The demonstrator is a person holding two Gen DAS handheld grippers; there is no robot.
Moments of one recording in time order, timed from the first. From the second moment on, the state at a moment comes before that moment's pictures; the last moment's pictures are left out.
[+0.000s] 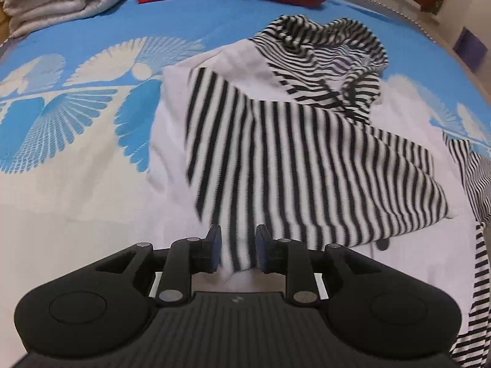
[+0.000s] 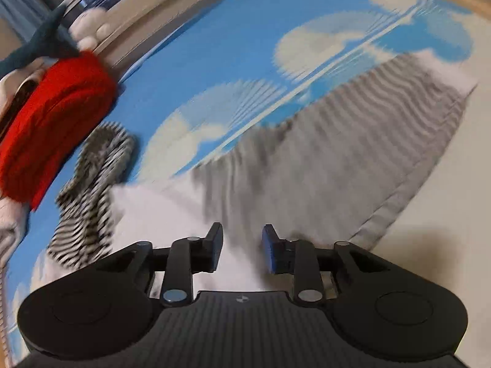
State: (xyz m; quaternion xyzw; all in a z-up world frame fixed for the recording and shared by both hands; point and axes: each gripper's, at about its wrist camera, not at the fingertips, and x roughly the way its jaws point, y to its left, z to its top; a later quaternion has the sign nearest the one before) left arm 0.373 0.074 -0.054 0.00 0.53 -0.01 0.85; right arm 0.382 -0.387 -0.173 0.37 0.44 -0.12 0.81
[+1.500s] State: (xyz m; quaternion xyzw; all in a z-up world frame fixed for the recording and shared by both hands) left arm 0.375 0.124 -0.023 -0.09 0.49 0.03 0.86; right arm 0.379 -0.249 -0.075 0.28 0.24 0.19 0.91
